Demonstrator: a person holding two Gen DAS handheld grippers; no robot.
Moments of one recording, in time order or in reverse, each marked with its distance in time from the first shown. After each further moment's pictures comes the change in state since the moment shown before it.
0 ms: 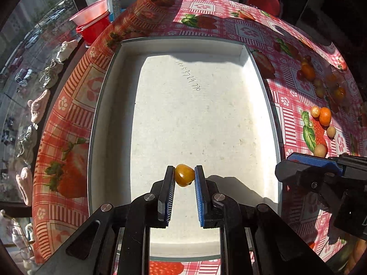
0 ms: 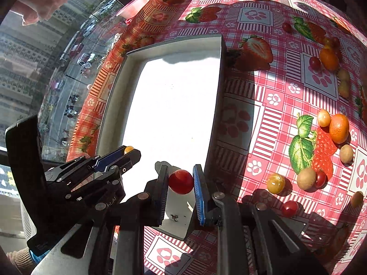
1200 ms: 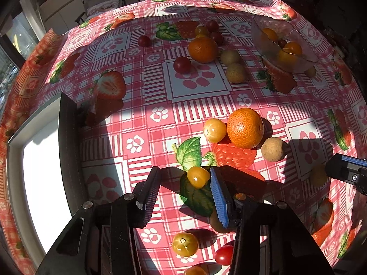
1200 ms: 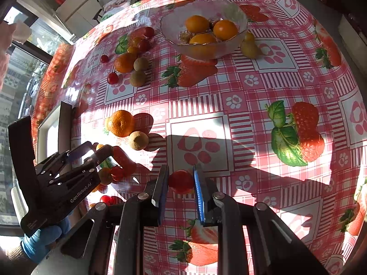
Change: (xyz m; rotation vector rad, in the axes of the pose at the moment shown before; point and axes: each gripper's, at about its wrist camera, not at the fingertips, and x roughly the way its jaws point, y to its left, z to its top) left arm 0.050 -0.220 0.044 0.365 -0.033 -0.077; right arm -0.112 -0.228 -0.061 0.417 -0.174 -0.229
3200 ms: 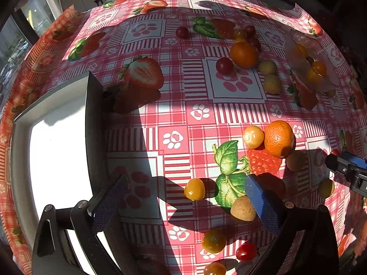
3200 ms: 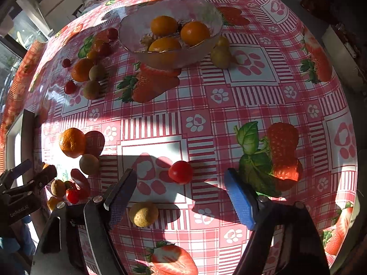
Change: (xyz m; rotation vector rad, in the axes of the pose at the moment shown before) left arm 0.008 0.049 0.012 -0.125 0.057 0.009; right arm 0.033 -0.016 0.037 -0.021 0.007 -0.196
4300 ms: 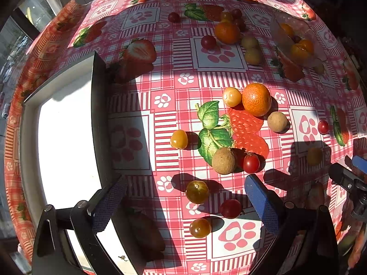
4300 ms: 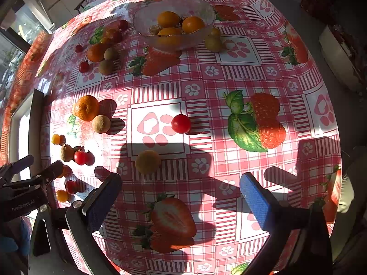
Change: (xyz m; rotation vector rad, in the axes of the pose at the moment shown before) left arm -0.039 -0.021 -0.039 0.014 0.096 0.015; right arm -0.037 0.003 -0.048 -0.006 0.007 -0.028
